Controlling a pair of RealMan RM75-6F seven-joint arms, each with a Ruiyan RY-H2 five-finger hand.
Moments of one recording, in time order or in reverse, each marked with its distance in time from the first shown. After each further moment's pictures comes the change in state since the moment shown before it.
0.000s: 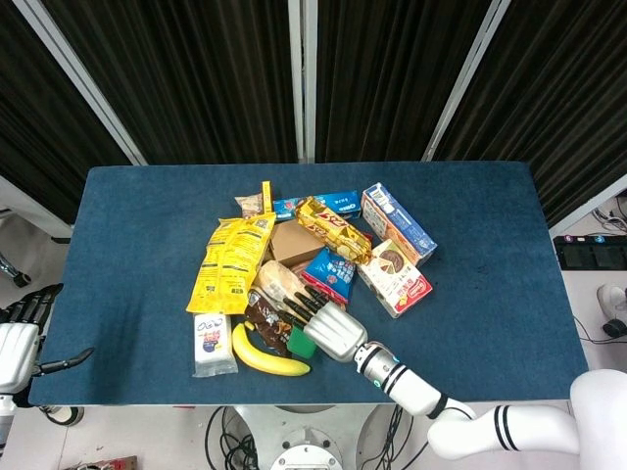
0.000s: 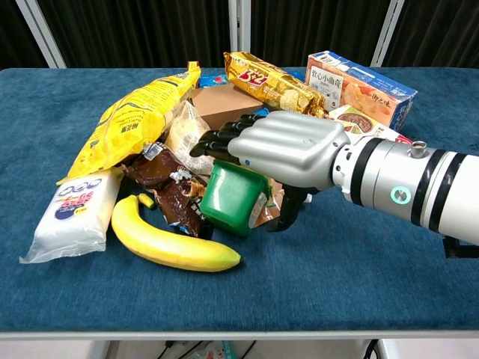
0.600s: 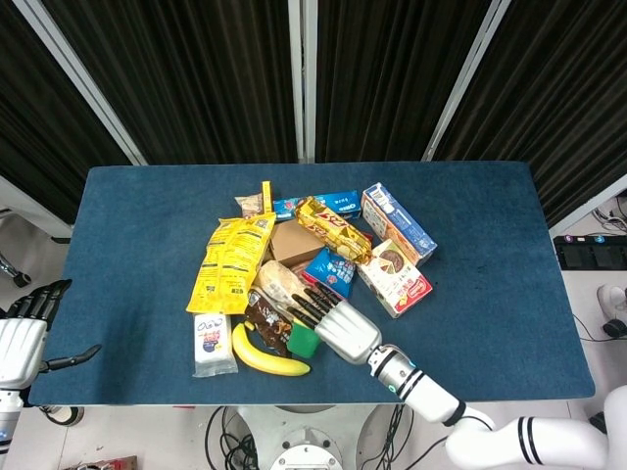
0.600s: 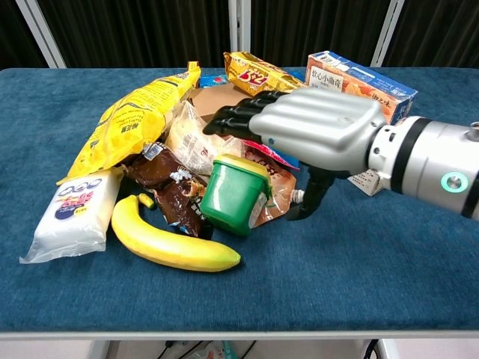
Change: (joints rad) left arm -0.018 0.012 -0.004 -0.041 0.019 -0.003 0.043; right arm -0.097 0.074 0.033 -0.090 -0.100 0.013 0.016
